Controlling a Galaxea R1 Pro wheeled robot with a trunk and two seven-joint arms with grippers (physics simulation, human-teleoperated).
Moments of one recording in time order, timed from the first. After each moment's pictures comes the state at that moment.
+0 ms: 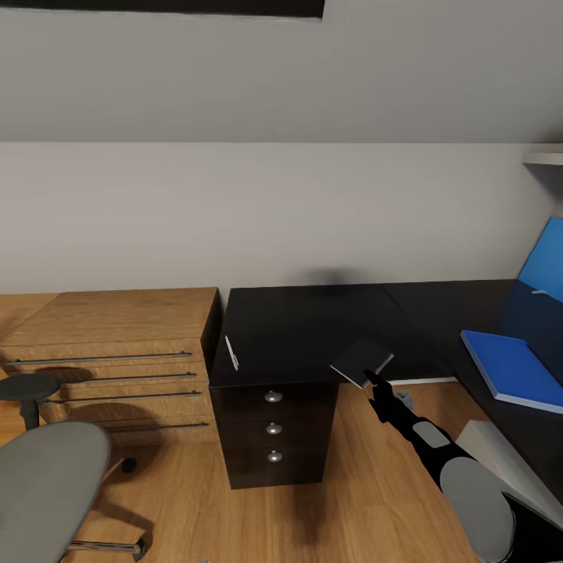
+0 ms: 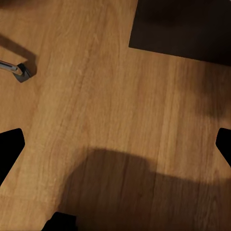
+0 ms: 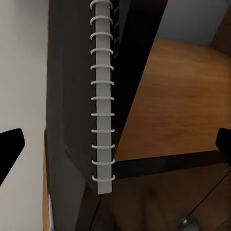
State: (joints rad) left arm 0.00 0.05 -0.48 -0.88 0.57 -0.07 0.43; right arm -0.83 -0.08 -0.56 -0.20 -0.69 0.31 0.47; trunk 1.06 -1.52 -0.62
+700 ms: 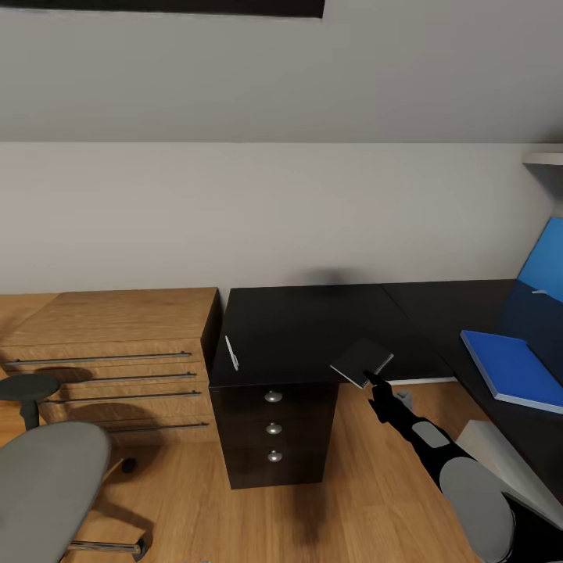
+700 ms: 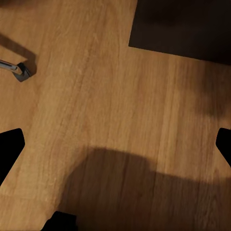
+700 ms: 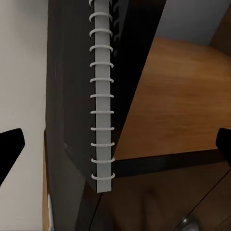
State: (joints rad) left arm 0.00 0.05 -0.48 -0.88 0.57 -0.06 0.43; right arm -0.83 -0.08 -0.56 -0.20 -0.69 0.31 0.47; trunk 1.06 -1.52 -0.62
